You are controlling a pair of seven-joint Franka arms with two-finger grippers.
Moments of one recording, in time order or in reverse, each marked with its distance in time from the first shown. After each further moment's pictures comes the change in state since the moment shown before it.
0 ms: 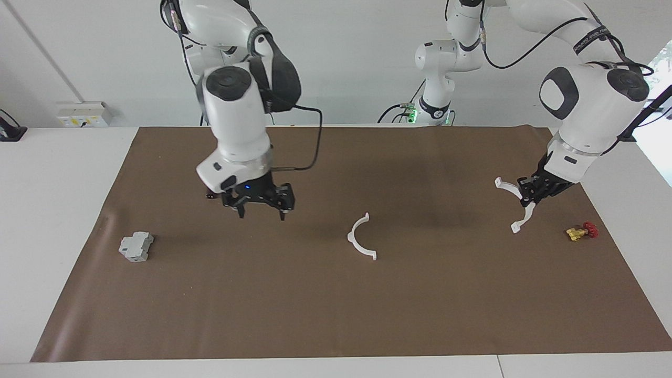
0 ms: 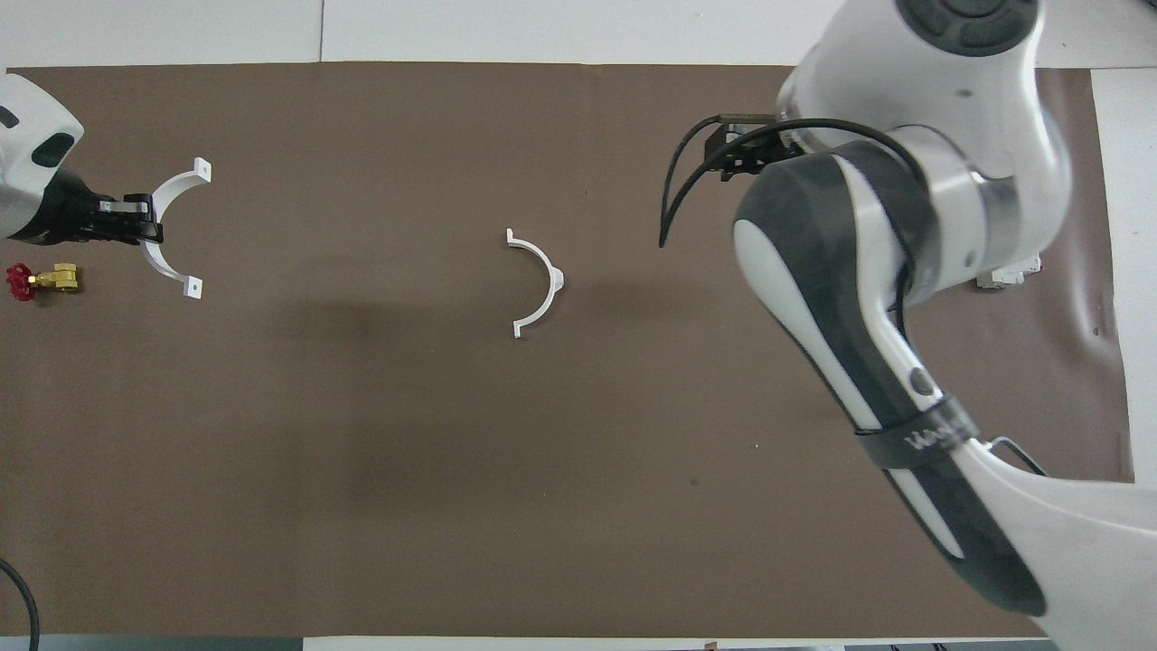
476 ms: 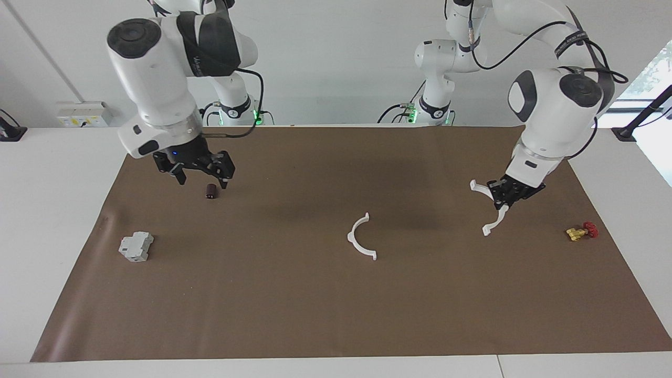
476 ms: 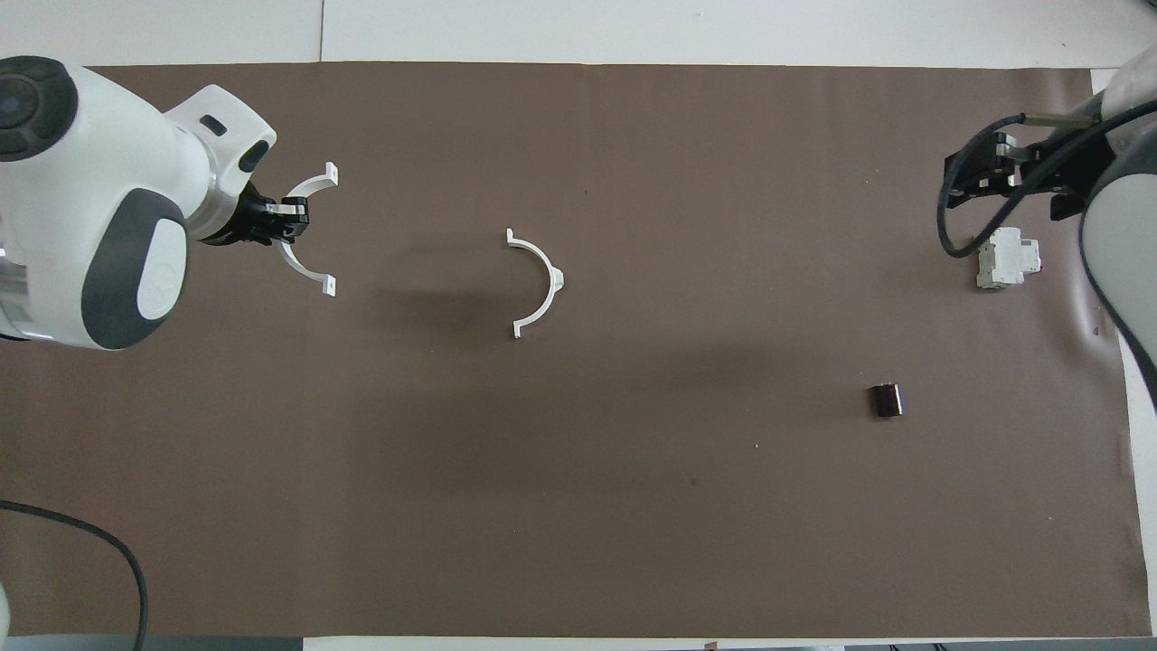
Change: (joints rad) left arm -0.217 0.060 -0.005 -0.018 0.073 0.076 -0.295; right arm -0.206 -0.166 0.001 -0.045 0.000 -0.182 -0.183
